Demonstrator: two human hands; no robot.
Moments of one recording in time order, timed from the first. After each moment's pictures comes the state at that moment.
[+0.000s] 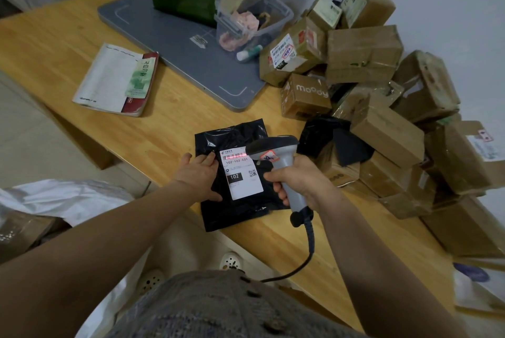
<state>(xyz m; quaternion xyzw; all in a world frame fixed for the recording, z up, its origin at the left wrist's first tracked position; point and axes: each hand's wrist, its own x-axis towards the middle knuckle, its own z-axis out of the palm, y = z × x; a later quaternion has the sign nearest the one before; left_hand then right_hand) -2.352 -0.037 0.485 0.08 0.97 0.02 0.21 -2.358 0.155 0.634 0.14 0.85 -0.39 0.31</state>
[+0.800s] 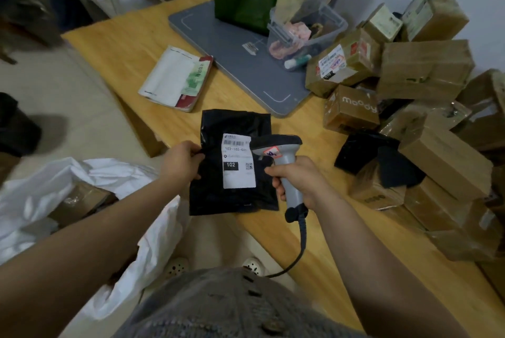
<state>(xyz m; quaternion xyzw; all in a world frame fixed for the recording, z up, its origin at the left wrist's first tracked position) -2.317 -0.099 0.508 -0.29 0.86 0.41 0.03 -2.367 0.124 0.603 0.10 0.80 -0.47 0.35</state>
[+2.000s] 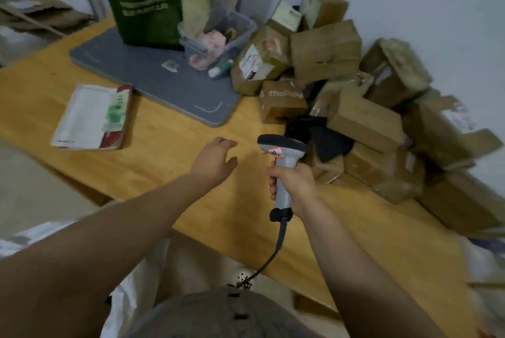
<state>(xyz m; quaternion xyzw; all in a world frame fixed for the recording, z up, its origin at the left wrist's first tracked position) -2.392 -0.003 0.540 0.03 0.94 0.33 0.02 -2.359 0.171 0.603 0.23 0.72 -0.63 0.16</state>
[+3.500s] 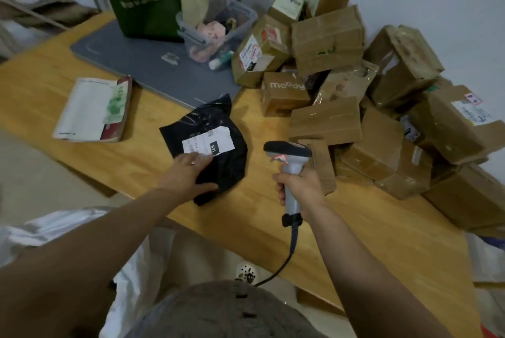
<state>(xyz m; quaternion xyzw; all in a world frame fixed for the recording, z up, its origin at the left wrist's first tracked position) -2.369 -0.032 0.501 0.05 0.98 0.16 0.15 -2.349 0.217 0.591 0.26 0.74 -0.60 0.16</state>
